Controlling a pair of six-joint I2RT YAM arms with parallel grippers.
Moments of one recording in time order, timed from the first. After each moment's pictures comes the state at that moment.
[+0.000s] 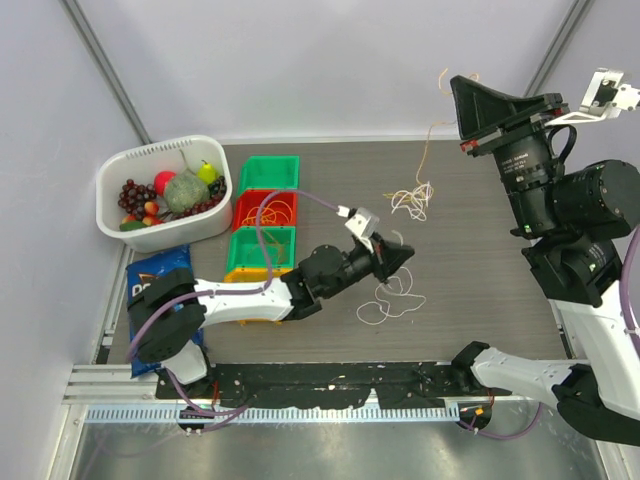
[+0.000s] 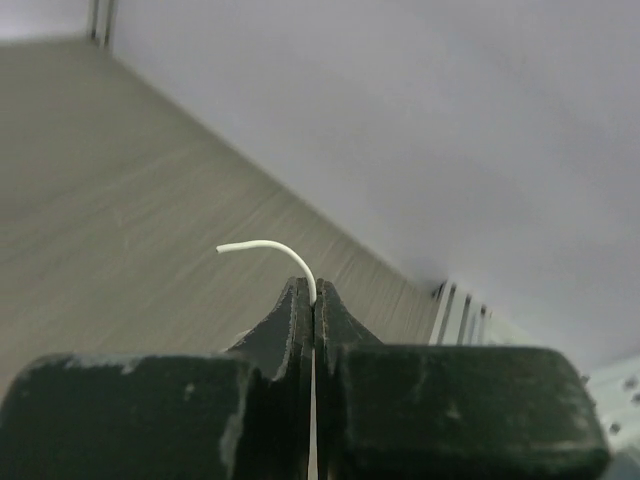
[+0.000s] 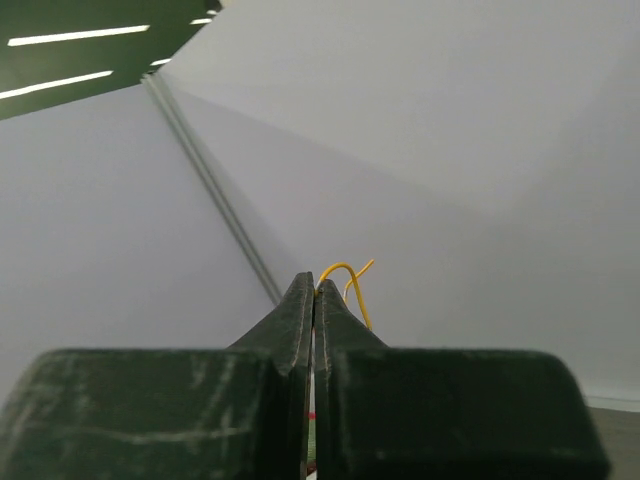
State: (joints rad) left arm -1.15 1.64 1.00 0.83 -0.11 -0.45; right arm 0.67 1.04 1.70 -0.11 0.23 0.40
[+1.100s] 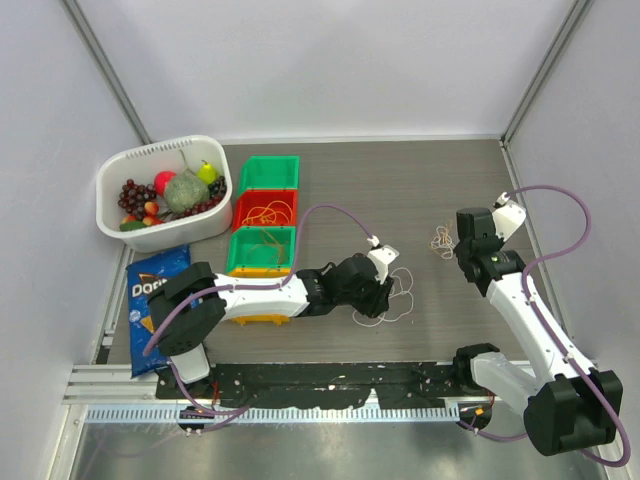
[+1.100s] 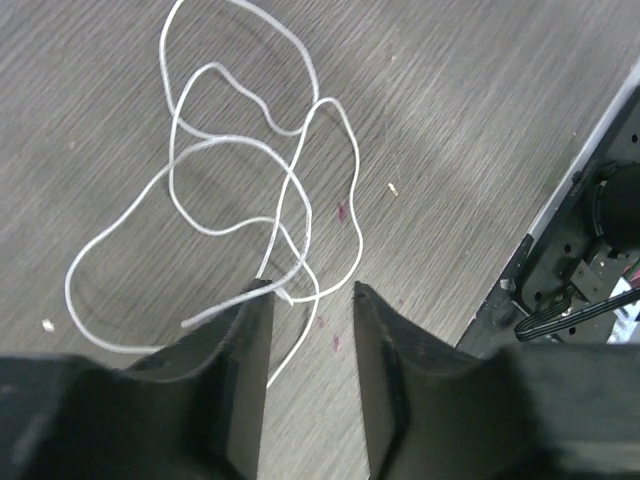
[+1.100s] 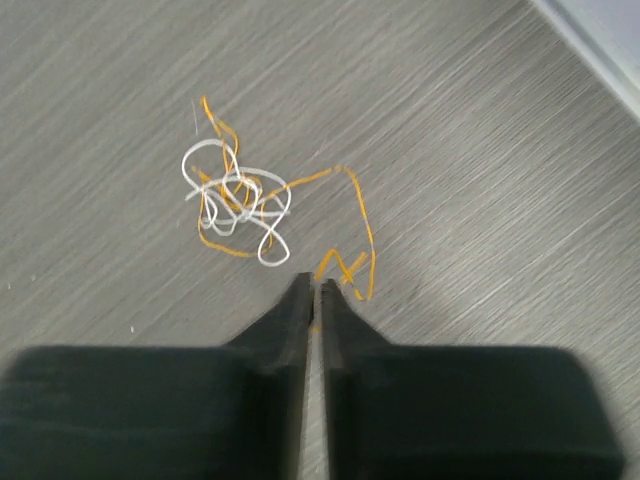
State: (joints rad) left arm -1.16 1.73 1.03 0.06 0.01 -0.42; right arm 0.17 0.99 0.76 -0.55 0.58 0.64
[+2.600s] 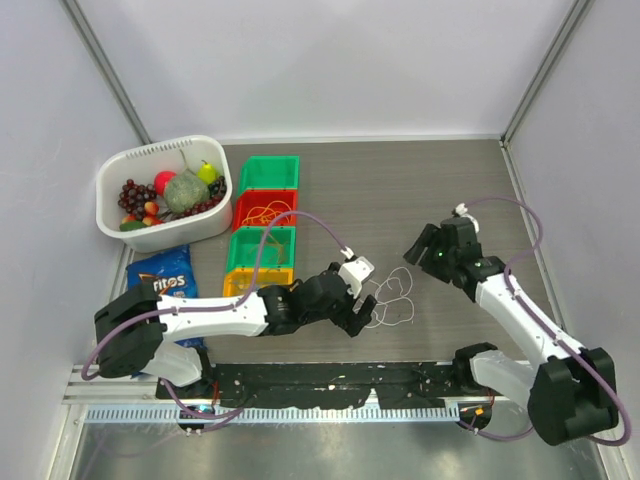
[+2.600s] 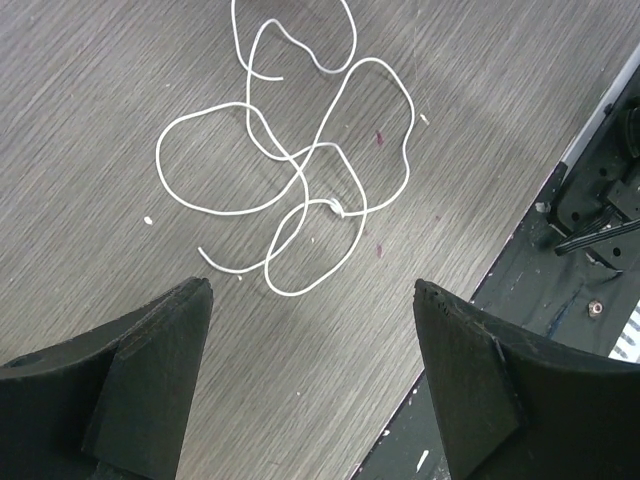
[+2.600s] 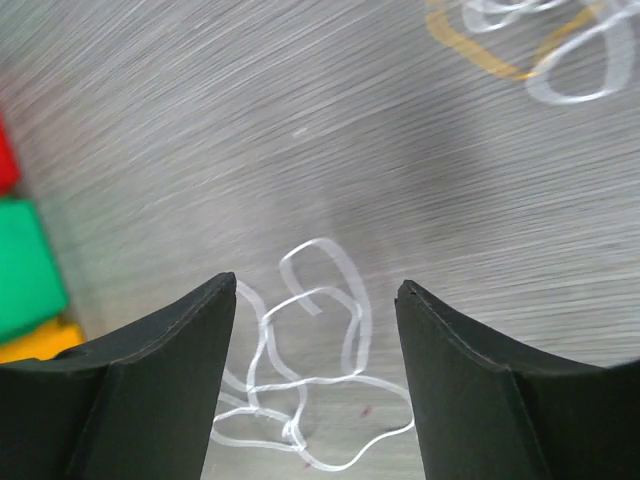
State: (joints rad) left arm -1.22 1.41 0.79 0.03 -0.15 -0.31; right arm 0.31 1.03 0.62 -0.38 0.00 0.71
